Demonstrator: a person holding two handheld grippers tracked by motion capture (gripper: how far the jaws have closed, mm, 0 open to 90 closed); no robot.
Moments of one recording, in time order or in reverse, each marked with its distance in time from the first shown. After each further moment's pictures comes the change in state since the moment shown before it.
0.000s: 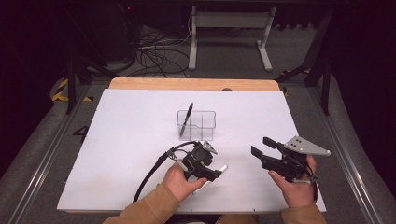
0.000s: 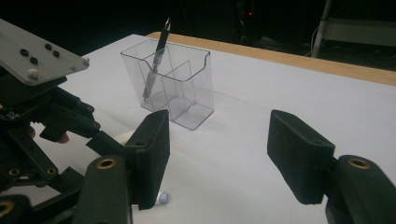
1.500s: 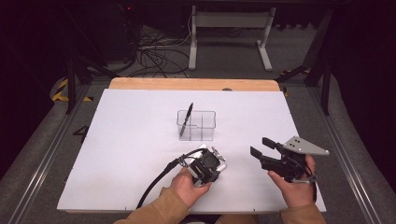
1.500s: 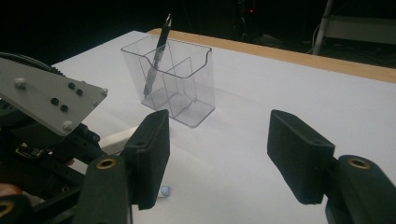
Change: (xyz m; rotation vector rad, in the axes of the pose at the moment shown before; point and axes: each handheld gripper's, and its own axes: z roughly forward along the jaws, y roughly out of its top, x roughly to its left) left arm -0.016 0.000 0.027 0.098 0.149 0.022; right arm 0.001 -0.001 0.002 0.012 0.003 -0.003
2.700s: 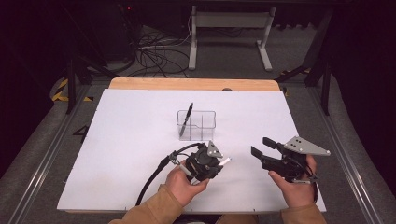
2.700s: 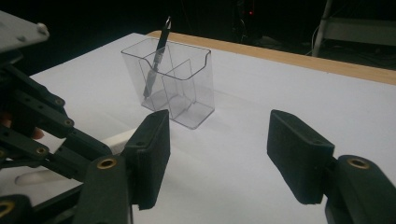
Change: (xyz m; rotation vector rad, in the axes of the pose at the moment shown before) left arm -0.003 0.004 -0.054 -0.181 -0.048 0.081; right arm -0.001 0.000 -0.002 -0.009 -0.002 0.004
